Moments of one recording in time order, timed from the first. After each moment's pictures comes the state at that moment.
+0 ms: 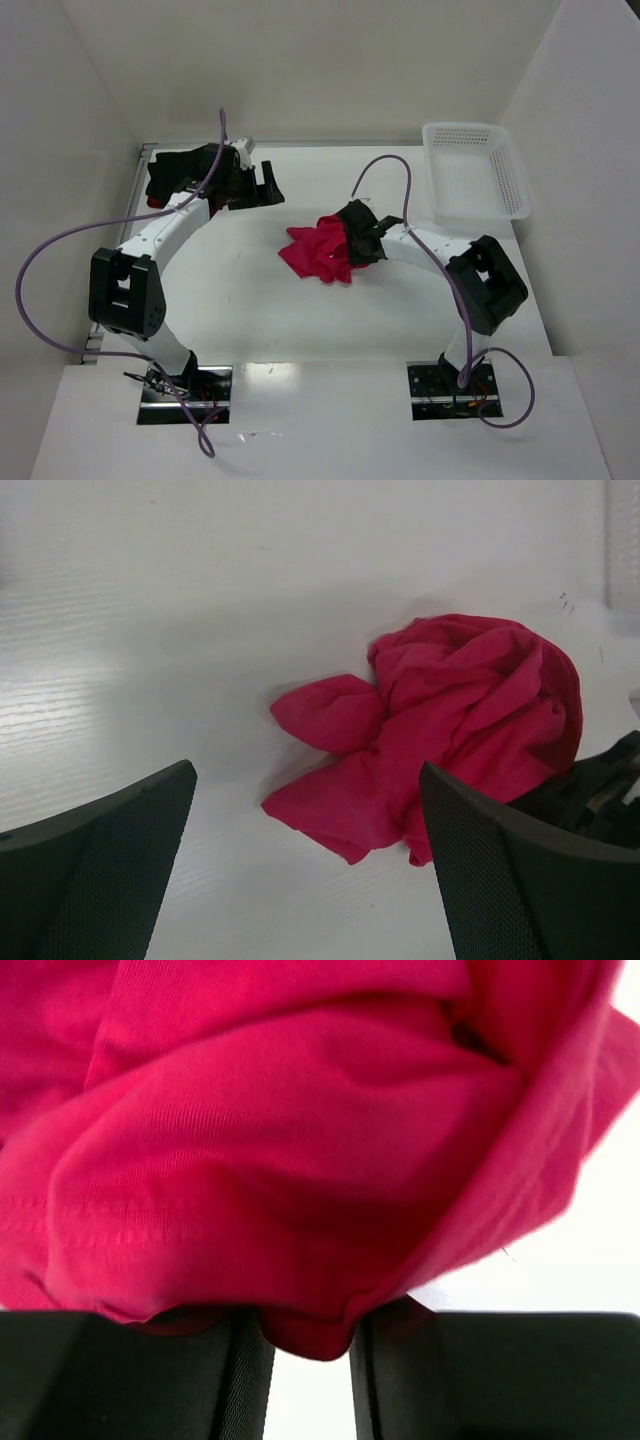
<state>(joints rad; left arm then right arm) -0.23 1.64 1.32 -0.38 0.26 -0.37 0.64 1.69 1.07 -0.48 0.25 0.48</state>
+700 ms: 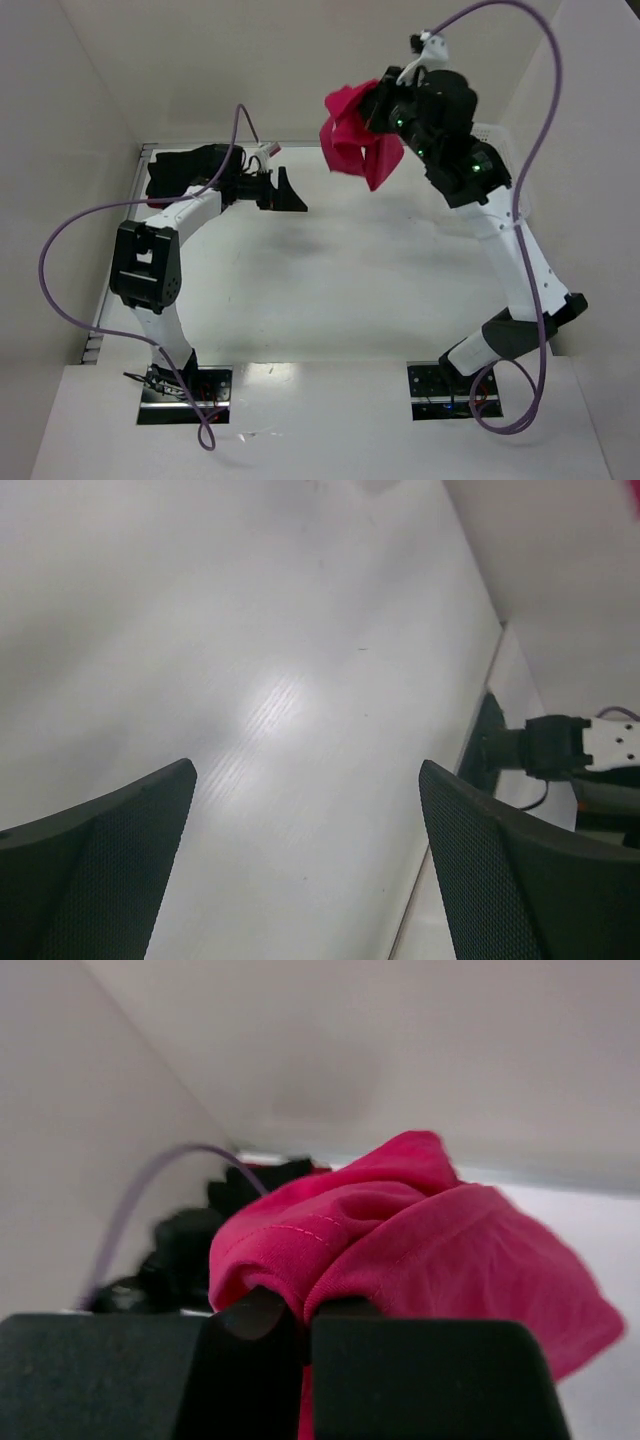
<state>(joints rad) -0.20 1.84 1.36 -0.21 0.91 -0.27 0.56 1.52 1.97 -0.54 0.14 0.38</state>
